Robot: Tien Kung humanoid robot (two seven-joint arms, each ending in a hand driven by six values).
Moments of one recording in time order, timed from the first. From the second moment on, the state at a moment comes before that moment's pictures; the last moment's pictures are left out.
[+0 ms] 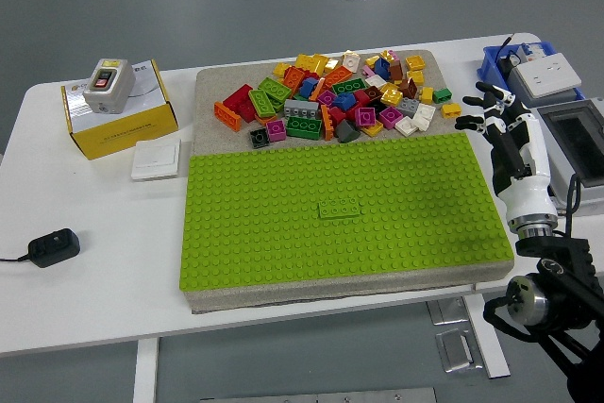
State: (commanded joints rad) left arm 0.10 0.13 -1.34 -0.18 1.06 0.03 0.10; right arm 0.17 -0.25 0.98 1.43 -0.69 -0.39 0.59
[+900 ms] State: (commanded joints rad) left arm 0.11 0.13 -1.43 -0.18 1.17 0.04 0.16; right arm 0.16 -0.22 1.02 1.44 -0.75 -0.39 0.54
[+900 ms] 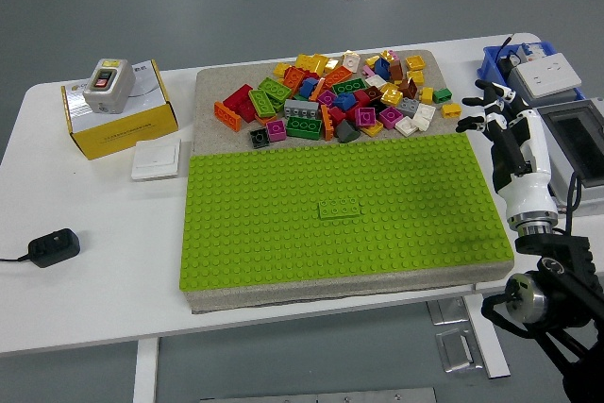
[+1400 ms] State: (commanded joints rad) left arm 0.10 0.13 -1.49 -0.18 1.32 0.03 0.28; right arm 0.26 -0.22 0.83 1.42 -0.86 -0.40 0.47
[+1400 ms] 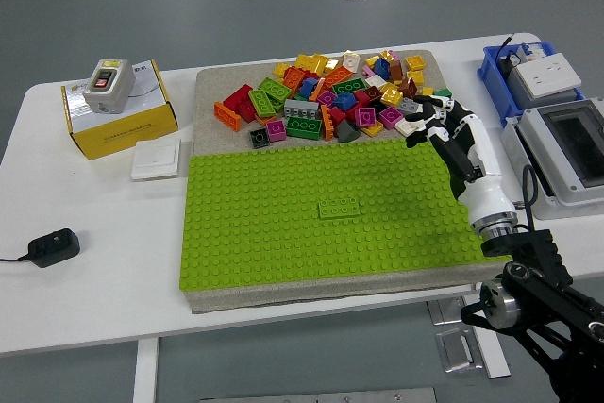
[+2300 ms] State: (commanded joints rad) left arm 0.10 0.13 -1.48 -0.18 1.31 0.03 0.27; right arm 0.20 -0.25 0.83 1.44 -1.27 -0.51 0.22
